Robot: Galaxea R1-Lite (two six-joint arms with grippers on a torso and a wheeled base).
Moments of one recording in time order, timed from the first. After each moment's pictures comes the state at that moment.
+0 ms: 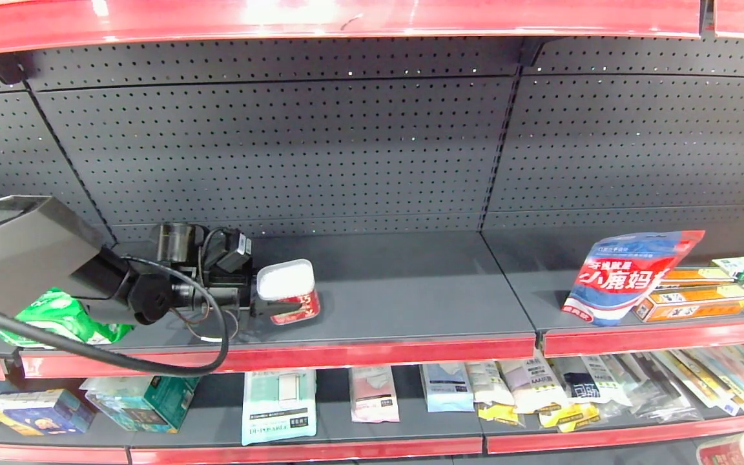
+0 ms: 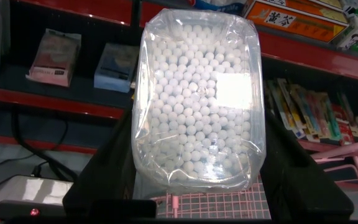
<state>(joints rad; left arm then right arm) -0.06 2.26 -1.07 -0.55 -1.15 0.75 -0.10 0.31 -0.08 0.09 0.07 -0.31</state>
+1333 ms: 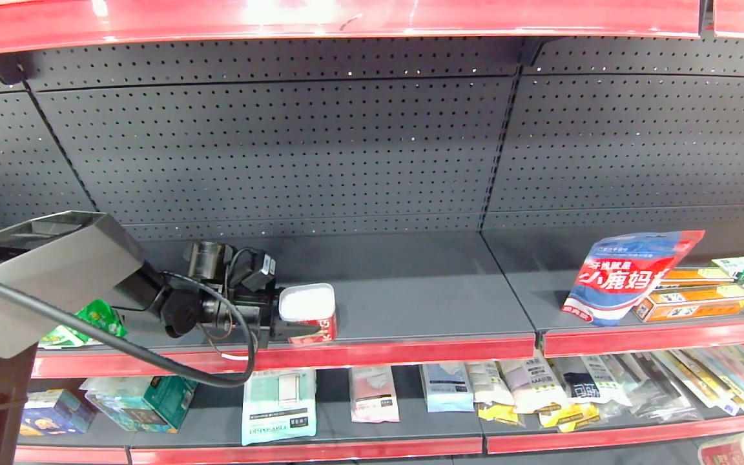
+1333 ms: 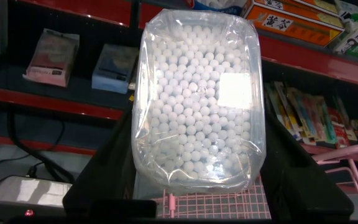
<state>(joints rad) -0.13 2.35 -1.08 -0.54 -1.18 0.75 -0.10 0.30 -0.08 0.09 0.07 -0.33</state>
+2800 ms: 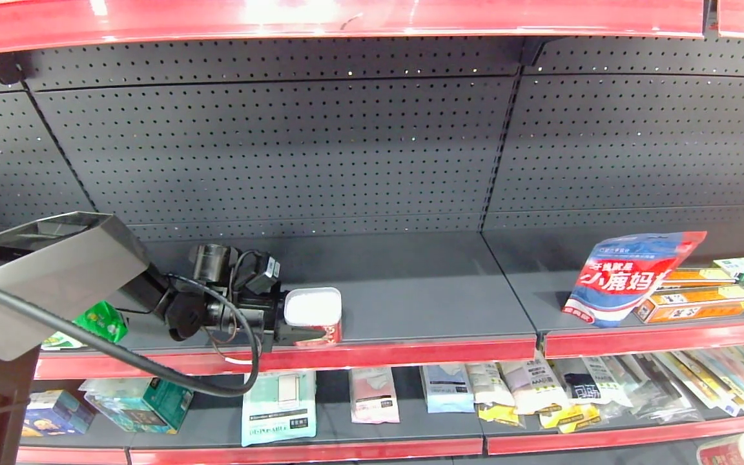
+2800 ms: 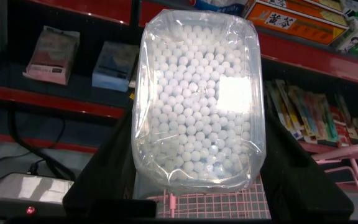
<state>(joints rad) -0.16 2.34 -1.05 -0.54 -1.21 0.74 -0.10 0.32 -0.08 0.09 0.07 -0.33</state>
